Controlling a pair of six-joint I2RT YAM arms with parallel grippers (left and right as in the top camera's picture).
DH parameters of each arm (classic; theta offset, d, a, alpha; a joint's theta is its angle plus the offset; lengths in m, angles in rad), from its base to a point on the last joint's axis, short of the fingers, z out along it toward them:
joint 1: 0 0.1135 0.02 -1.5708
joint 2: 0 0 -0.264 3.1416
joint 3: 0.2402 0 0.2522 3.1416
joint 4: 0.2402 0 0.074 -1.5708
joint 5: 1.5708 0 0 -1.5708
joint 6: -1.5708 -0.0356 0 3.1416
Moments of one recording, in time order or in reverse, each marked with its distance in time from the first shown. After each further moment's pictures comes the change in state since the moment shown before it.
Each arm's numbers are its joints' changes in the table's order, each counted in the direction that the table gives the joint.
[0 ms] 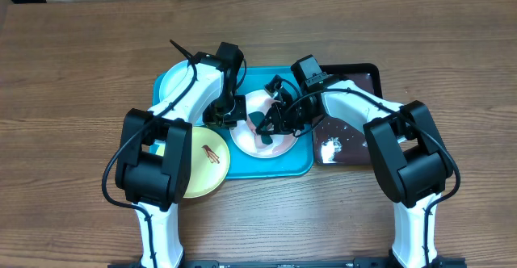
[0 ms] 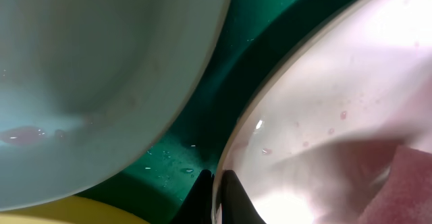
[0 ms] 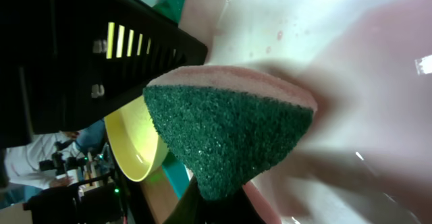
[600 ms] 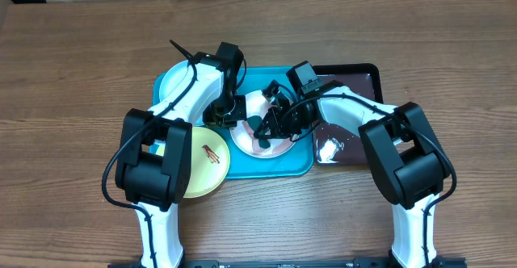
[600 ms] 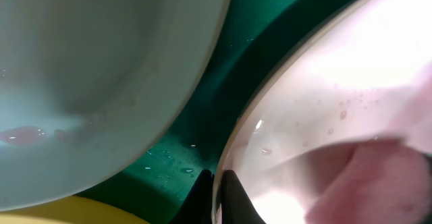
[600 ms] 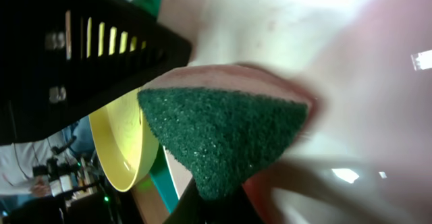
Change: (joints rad) left arm 0.000 0.000 0.000 0.000 0.002 0.000; right arm 0.019 0.000 -0.049 -0.081 0.043 -0.068
